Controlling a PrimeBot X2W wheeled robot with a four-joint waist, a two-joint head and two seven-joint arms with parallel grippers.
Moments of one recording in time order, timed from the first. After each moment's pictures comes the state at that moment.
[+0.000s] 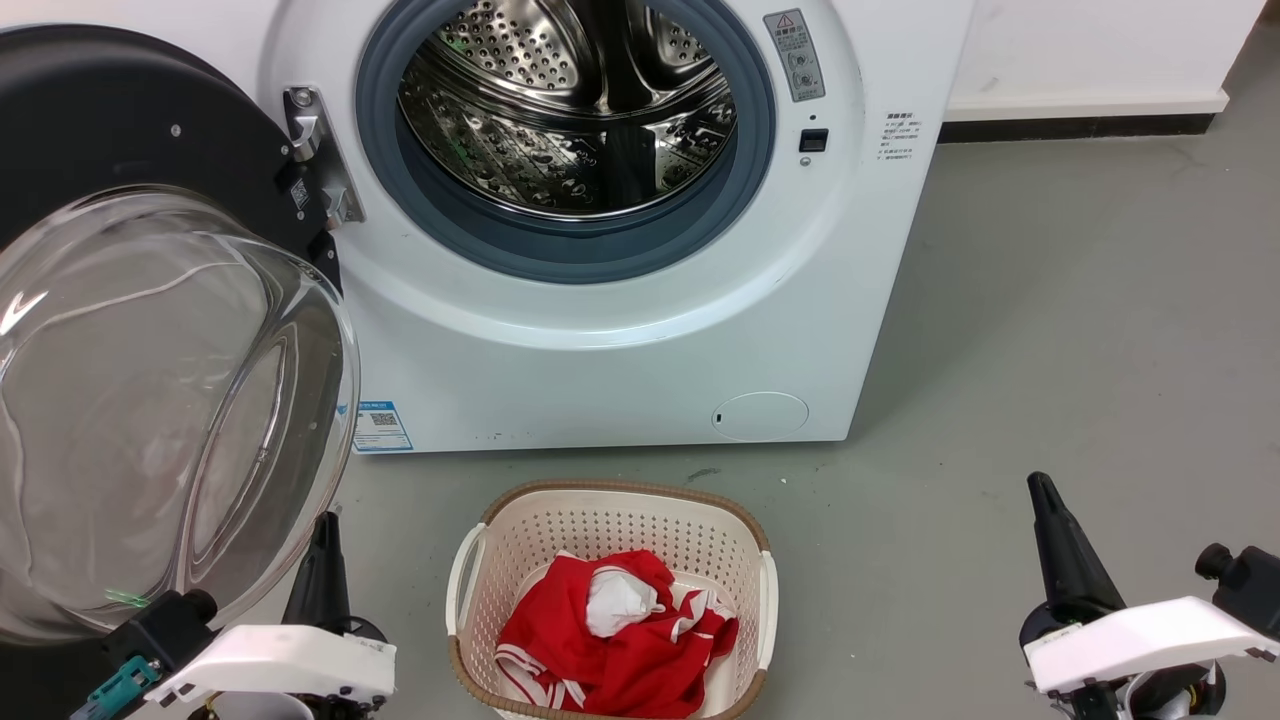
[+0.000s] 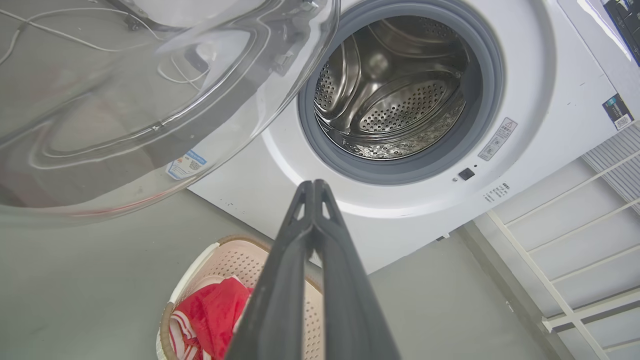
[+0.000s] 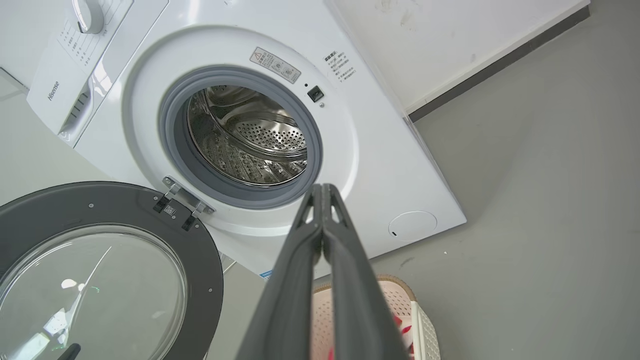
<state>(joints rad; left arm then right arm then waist) -0.01 0.08 0.05 0.15 -0.75 -0.01 -0.10 0.00 -0.07 0.00 0.11 0.73 0.13 -0.06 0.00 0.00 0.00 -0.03</state>
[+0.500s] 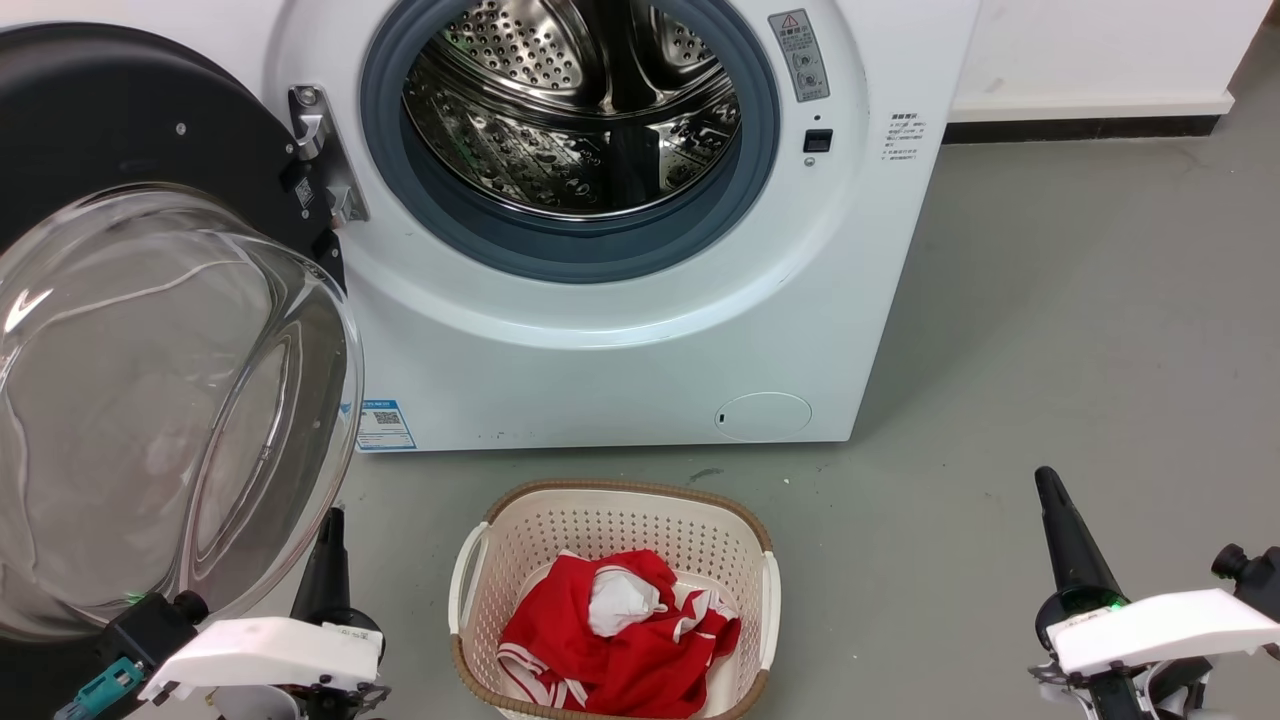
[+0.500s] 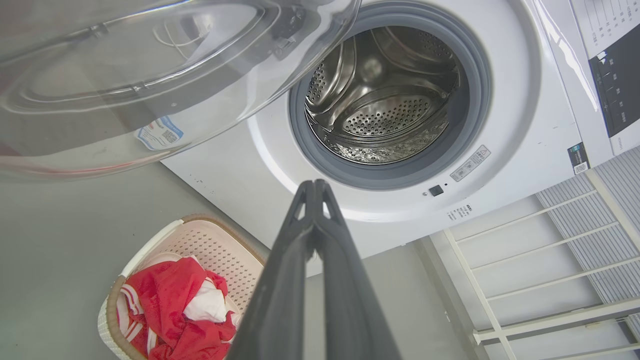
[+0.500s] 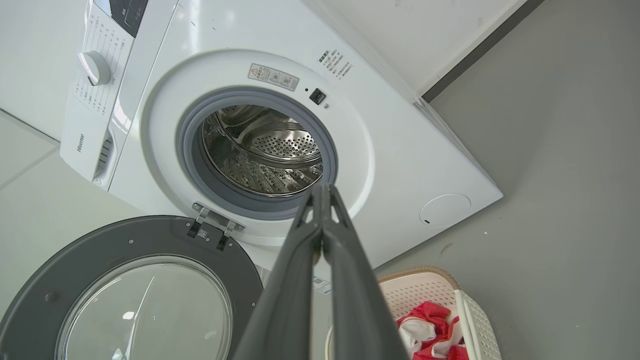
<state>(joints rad) -0.03 0.07 0.06 0.17 -0.94 -0.04 -0.05 -0.02 -0.08 -0.01 0.14 0.94 0.13 -0.03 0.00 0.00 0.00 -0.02</state>
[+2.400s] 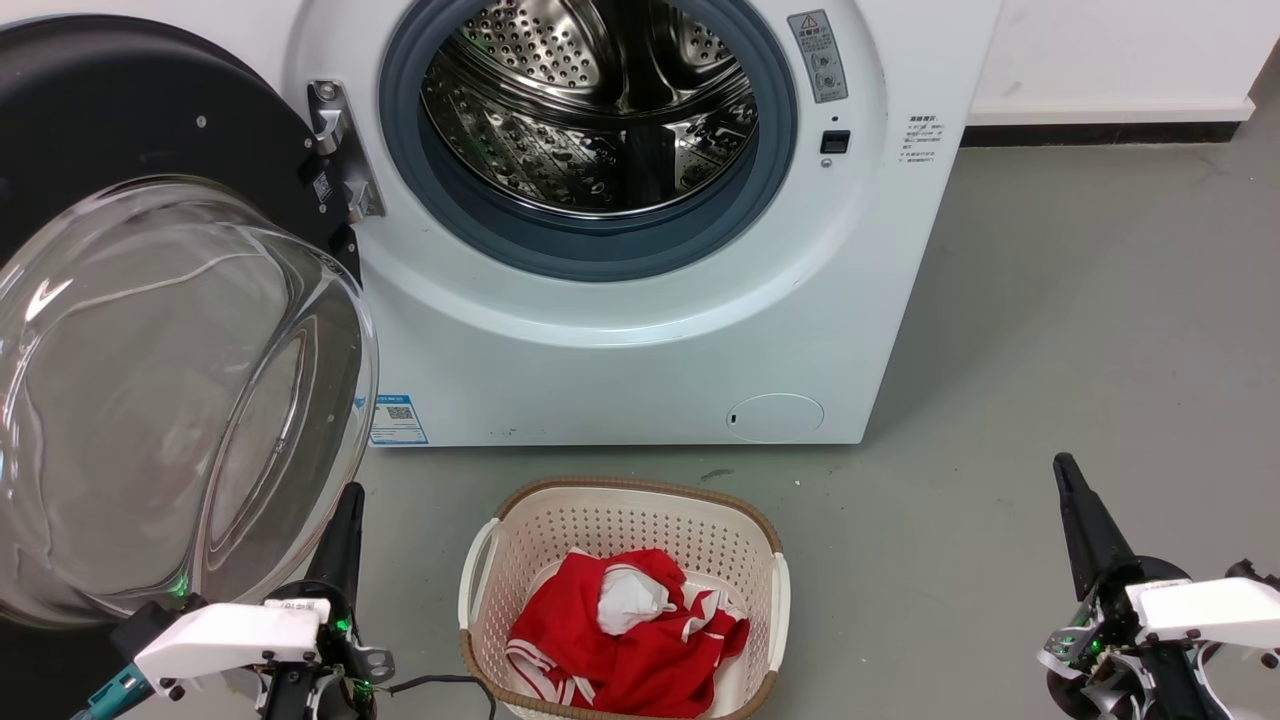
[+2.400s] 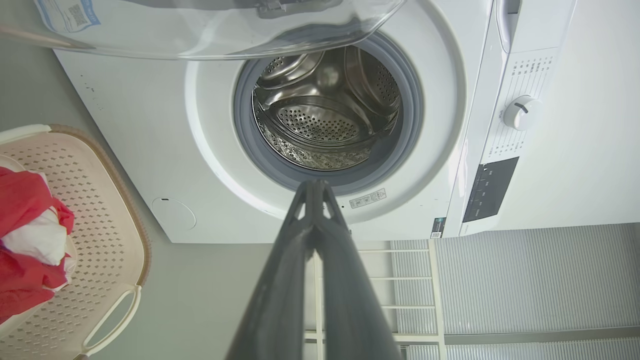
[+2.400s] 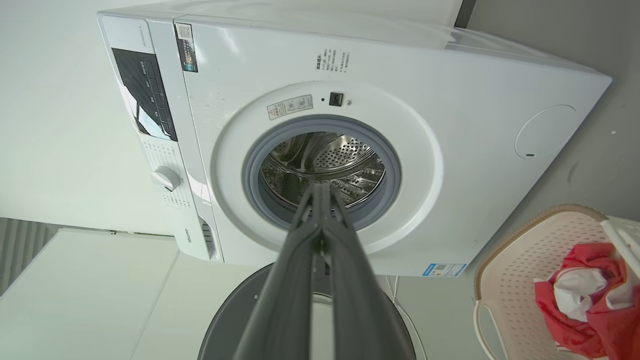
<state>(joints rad) -0.09 0.05 0.11 0.23 -1.50 -0.11 0.09 -0.08 -0.08 -0.06 0.23 1.53 0.13 0.06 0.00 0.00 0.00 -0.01</state>
